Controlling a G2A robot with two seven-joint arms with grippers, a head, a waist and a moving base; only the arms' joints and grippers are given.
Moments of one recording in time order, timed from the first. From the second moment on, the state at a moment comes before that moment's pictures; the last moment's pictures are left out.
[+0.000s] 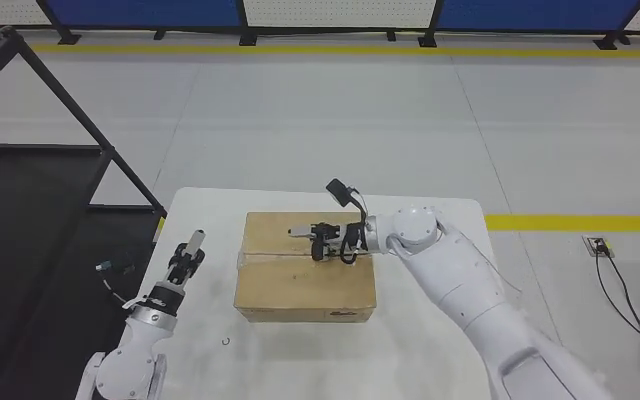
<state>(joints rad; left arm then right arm) 1.32 -1.26 -1.68 -1.70 0.17 -0.22 -0.26 -0.23 -1.50 0.74 -0.60 0.30 -0.20 1.06</state>
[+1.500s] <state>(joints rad) 1.44 -1.24 -1.74 -1.74 0.10 -0.28 -0.28 -0.10 -1.78 0.63 -0.28 0.32 -0.32 1.01</state>
